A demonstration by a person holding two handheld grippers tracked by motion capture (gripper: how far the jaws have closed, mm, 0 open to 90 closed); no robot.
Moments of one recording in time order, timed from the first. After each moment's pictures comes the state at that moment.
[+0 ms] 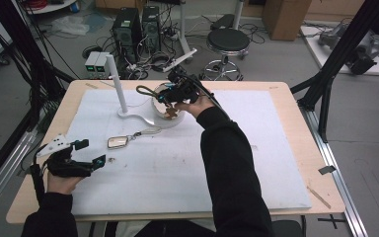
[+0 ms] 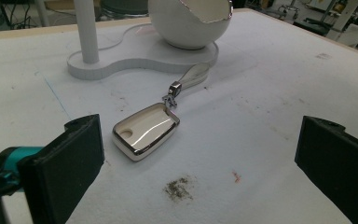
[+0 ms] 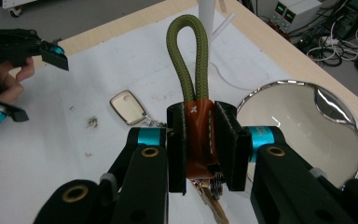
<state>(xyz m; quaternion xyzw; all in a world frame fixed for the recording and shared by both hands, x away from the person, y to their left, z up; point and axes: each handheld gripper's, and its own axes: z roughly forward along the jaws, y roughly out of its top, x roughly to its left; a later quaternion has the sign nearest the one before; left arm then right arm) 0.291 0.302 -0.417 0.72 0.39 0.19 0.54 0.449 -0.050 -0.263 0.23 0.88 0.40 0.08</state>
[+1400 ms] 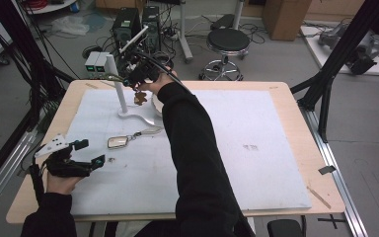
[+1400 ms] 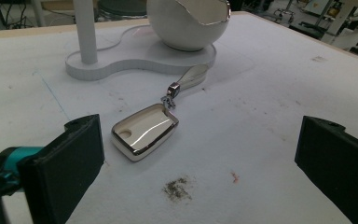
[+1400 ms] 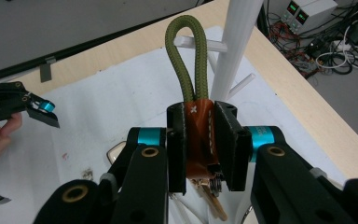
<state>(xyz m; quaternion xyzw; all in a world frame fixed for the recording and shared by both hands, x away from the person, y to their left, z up) 0.292 0.305 -0.418 0.72 0.39 0.18 0.55 0.495 0.053 -0.239 0.21 0.90 0.37 0.08</state>
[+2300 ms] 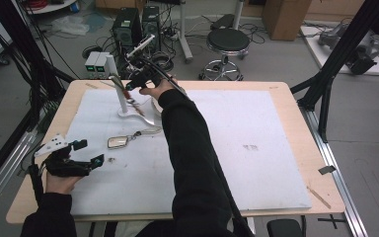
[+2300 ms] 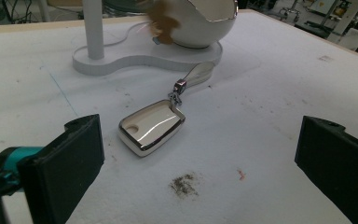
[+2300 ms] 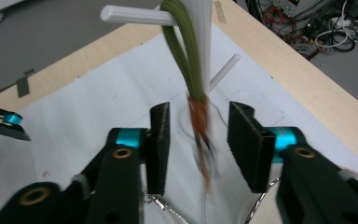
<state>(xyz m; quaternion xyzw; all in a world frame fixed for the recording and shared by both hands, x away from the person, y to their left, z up) 0.293 0.308 -0.420 0.71 0.40 0.18 0.55 0.513 0.048 -0.271 0.28 0.88 0.37 0.06</state>
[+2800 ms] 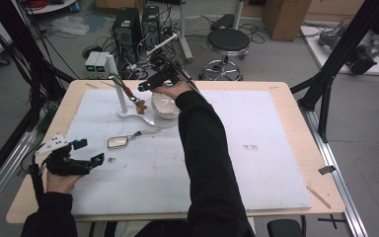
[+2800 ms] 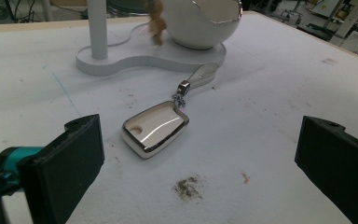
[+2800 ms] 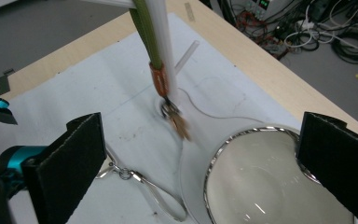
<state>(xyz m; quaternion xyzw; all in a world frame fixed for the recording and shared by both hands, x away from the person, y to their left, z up) 0.296 0.309 -0.421 0.71 0.40 0.19 0.55 0.502 -0.006 -0.260 0.30 0.87 0.38 0.09</state>
